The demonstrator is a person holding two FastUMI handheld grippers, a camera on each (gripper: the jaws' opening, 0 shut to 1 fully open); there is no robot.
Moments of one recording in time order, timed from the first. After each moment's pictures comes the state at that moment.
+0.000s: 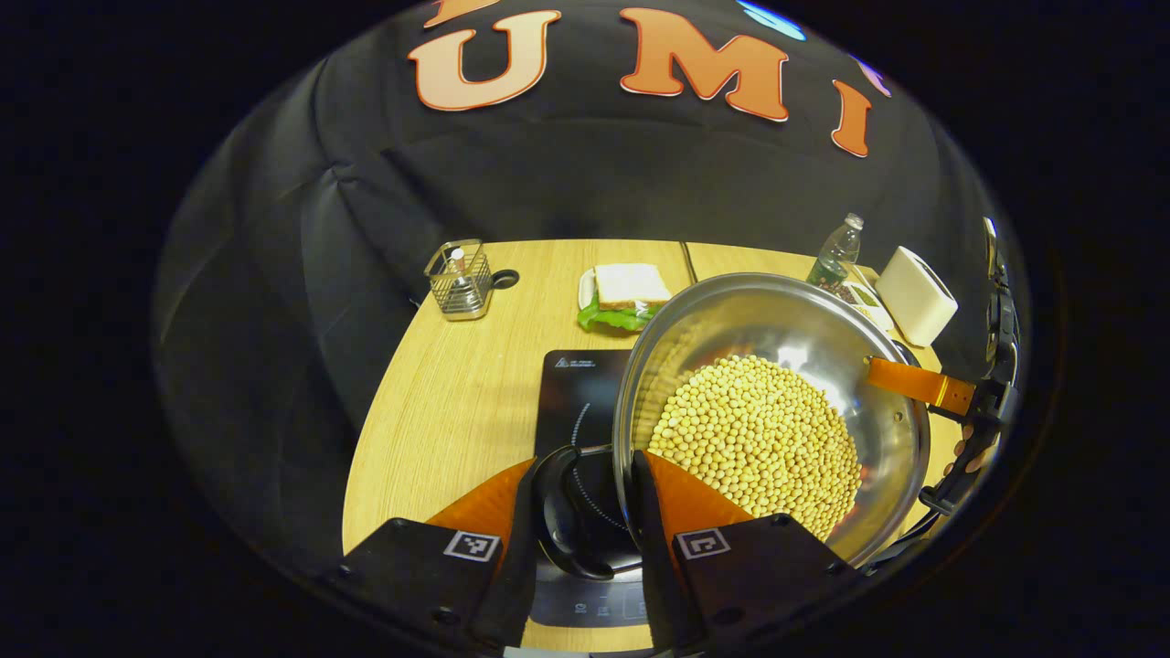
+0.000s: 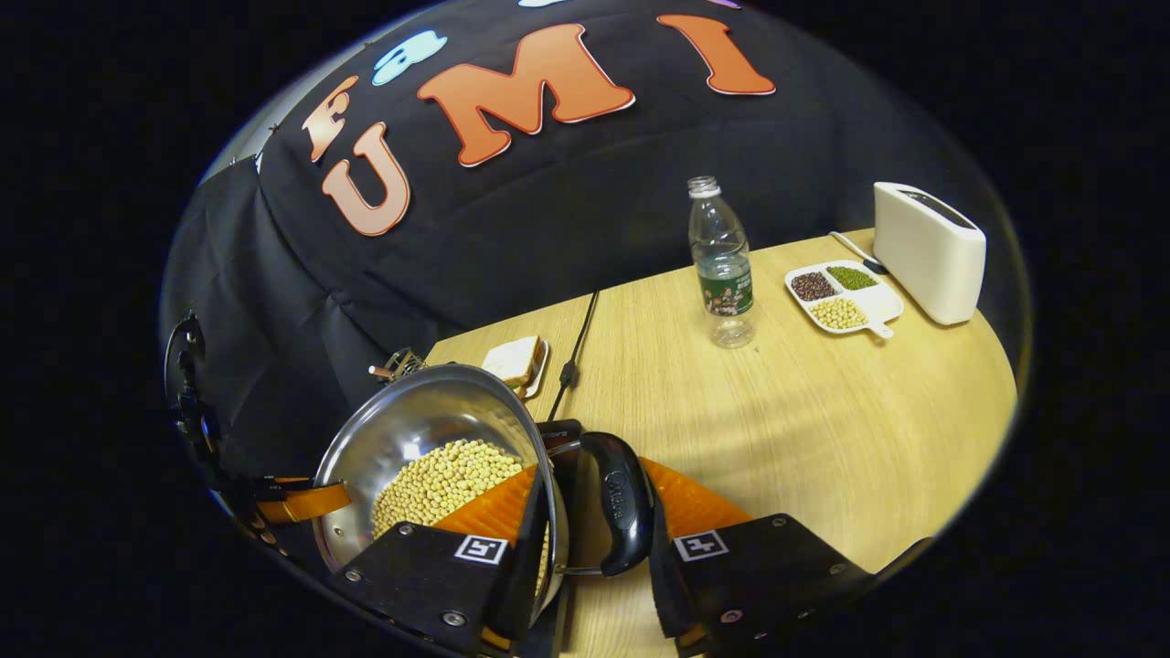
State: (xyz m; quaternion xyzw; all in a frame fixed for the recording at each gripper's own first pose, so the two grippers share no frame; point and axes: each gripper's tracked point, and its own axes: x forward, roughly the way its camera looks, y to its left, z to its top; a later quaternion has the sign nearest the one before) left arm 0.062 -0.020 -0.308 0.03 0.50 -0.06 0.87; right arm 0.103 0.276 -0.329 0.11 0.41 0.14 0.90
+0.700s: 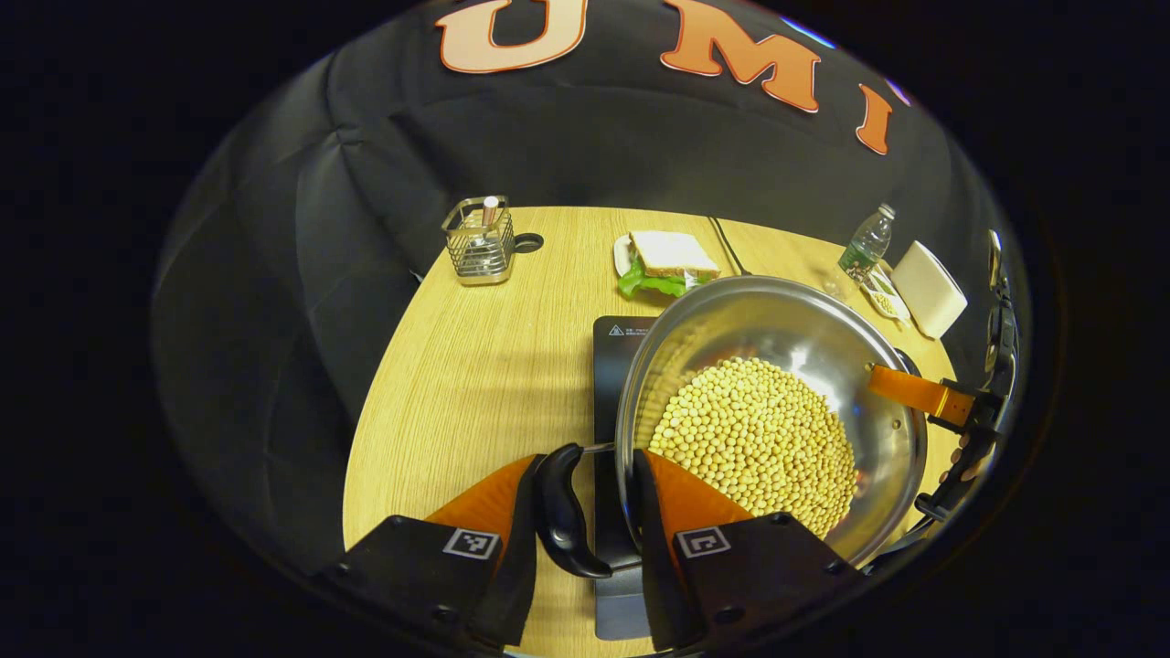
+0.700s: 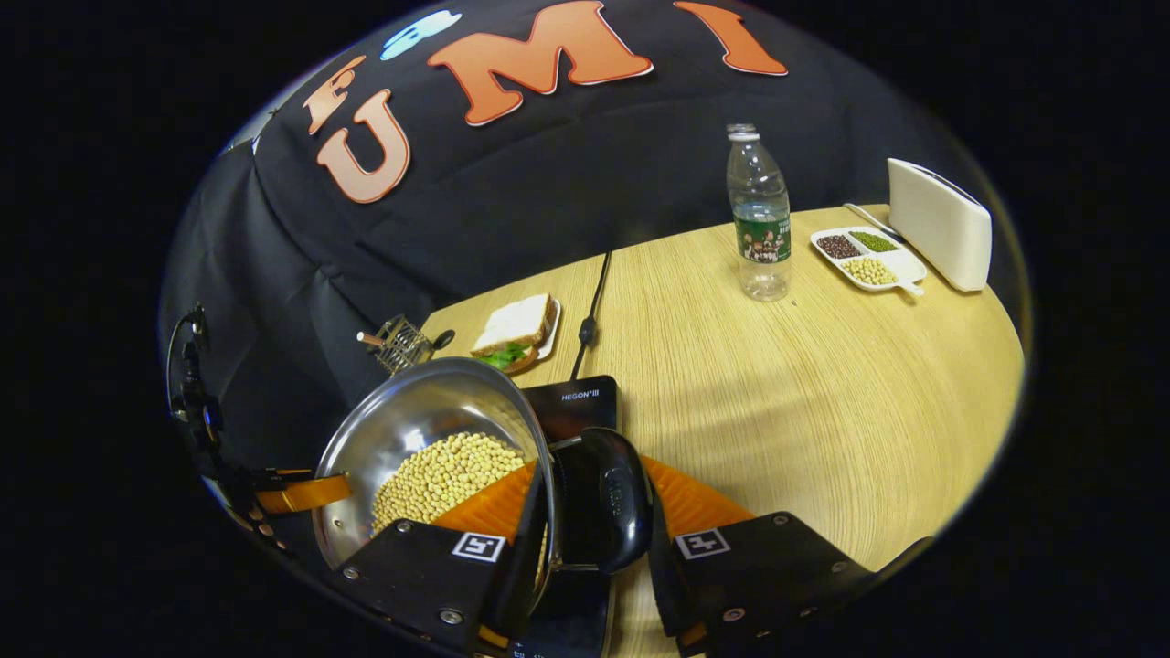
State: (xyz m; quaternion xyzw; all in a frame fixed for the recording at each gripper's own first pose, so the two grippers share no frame) left arm 0.071 0.022 -0.363 0.00 0.51 -0.08 0.85; right arm 0.090 0.312 -0.363 0.10 0.42 0.13 0.89
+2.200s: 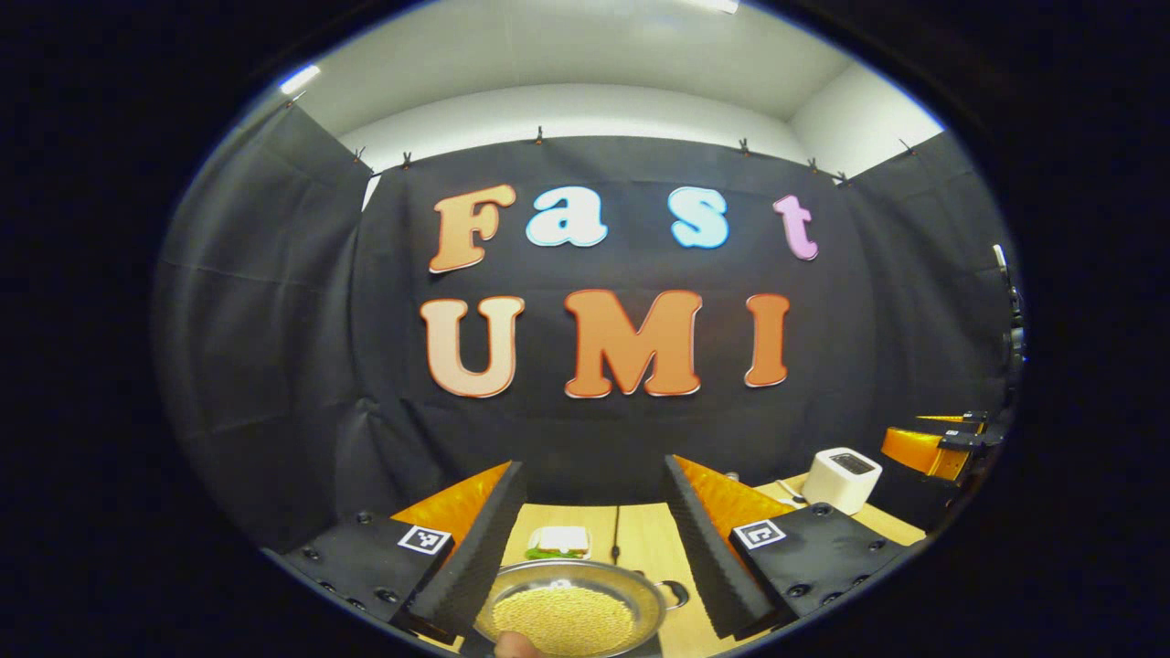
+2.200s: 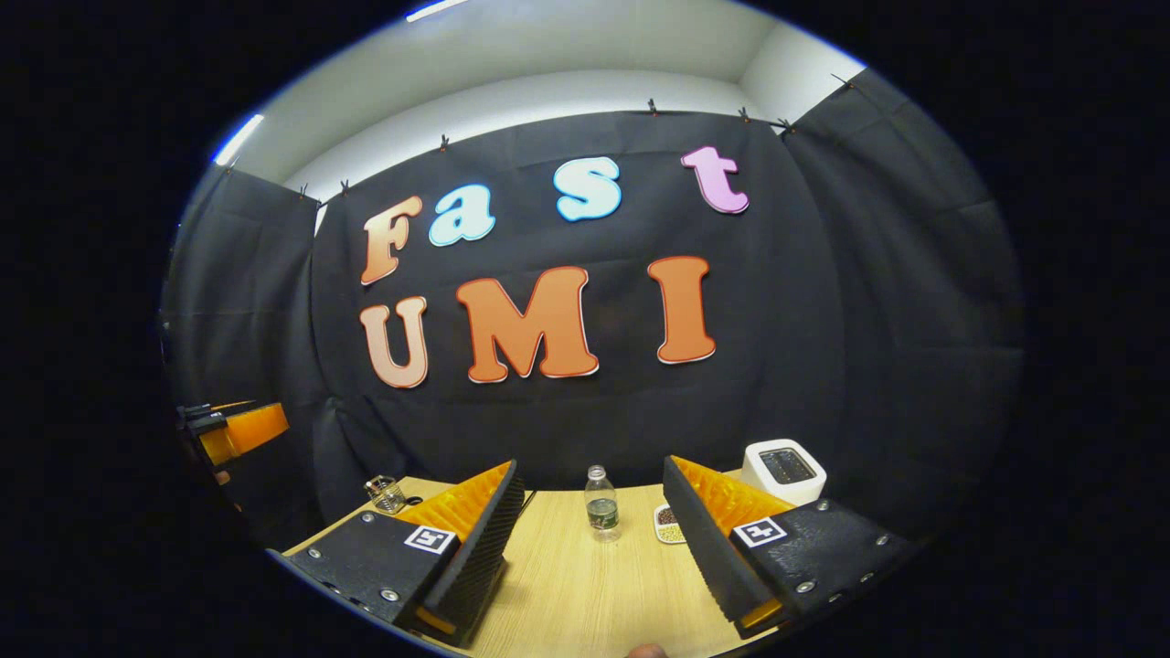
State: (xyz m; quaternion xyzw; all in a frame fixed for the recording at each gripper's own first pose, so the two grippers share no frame) left arm 0.051 -0.192 0.032 0.00 0.04 -0.09 0.99; right arm 0.068 0.080 -0.022 0.03 0.07 0.08 0.99
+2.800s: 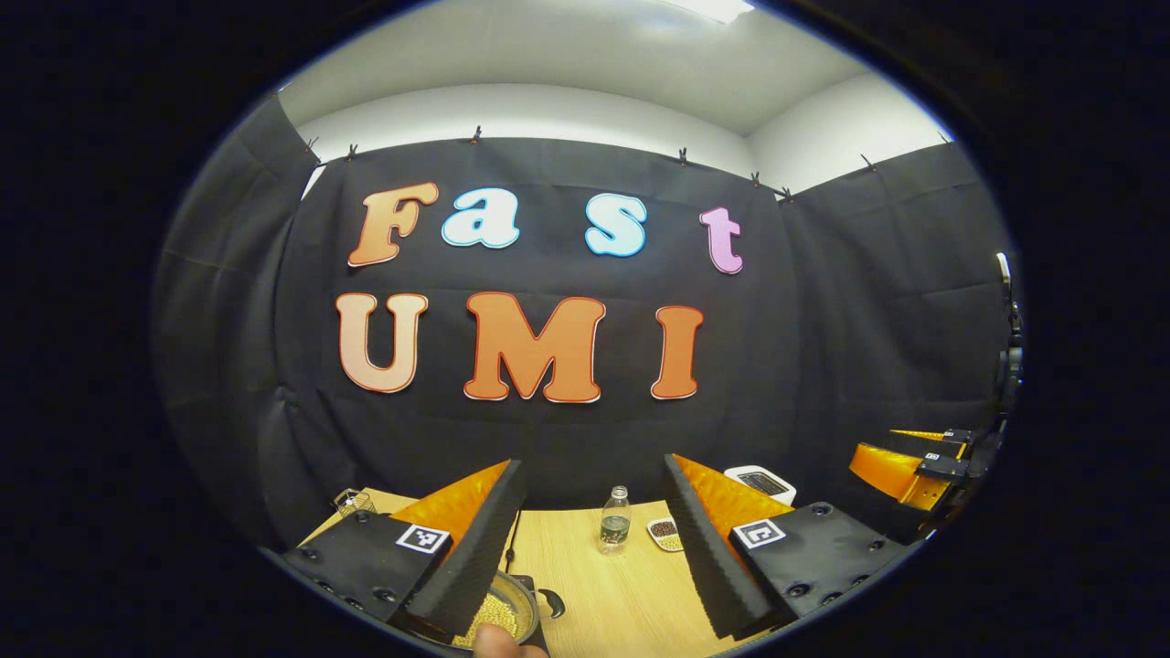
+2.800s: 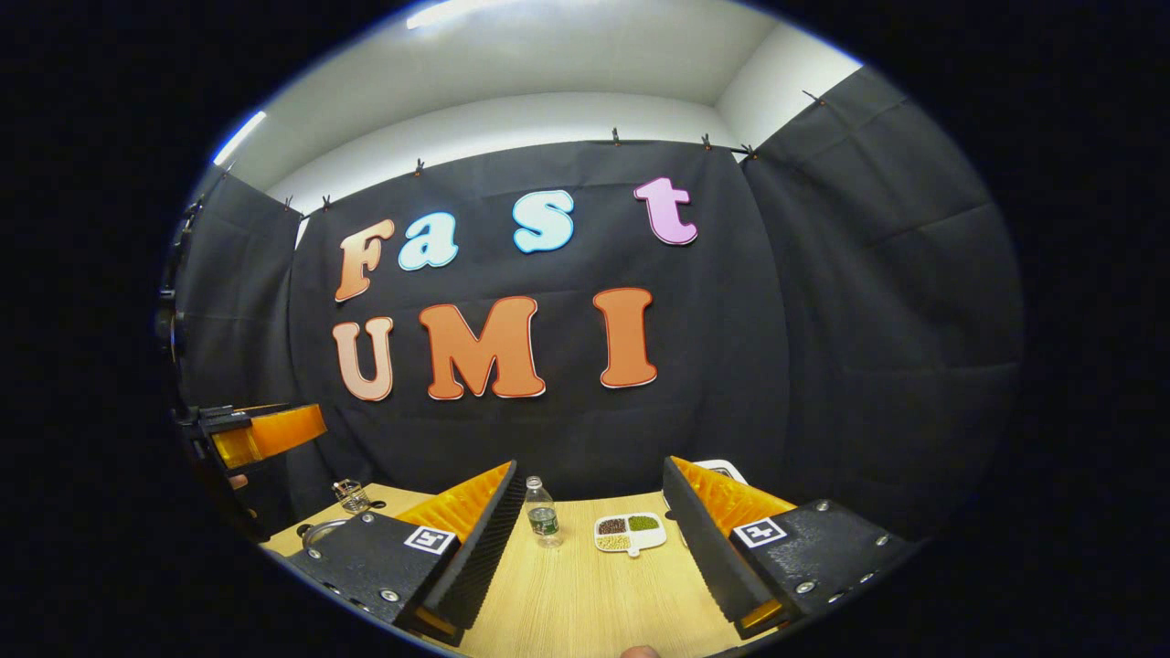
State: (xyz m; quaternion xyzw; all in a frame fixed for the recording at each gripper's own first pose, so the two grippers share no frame) left arm 0.041 -0.305 0.020 -0.03 0.06 -0.16 0.98; right arm 0.042 0.001 -0.013 0.02 0.04 0.04 1.00
